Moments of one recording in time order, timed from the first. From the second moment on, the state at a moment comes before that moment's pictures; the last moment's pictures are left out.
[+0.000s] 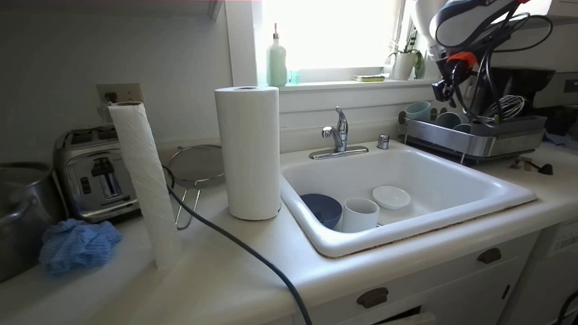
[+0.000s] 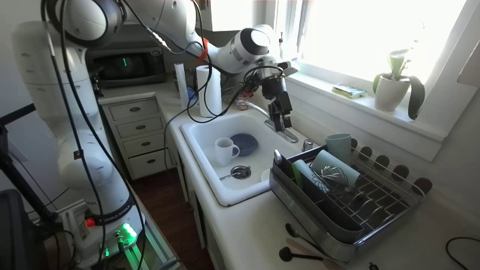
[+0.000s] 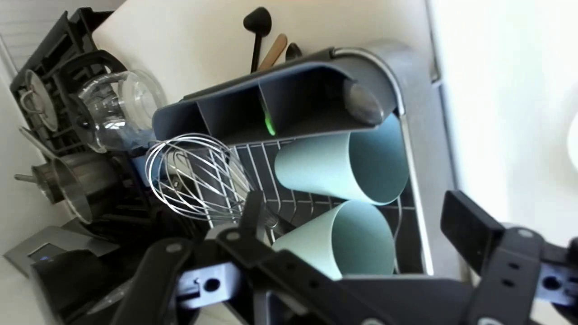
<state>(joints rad) -0.14 0.09 -0.13 -1.90 -0.69 1.82 0.57</state>
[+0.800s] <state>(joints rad) -0.13 -0.36 -0.17 -2.16 -0.33 1.87 0.07</state>
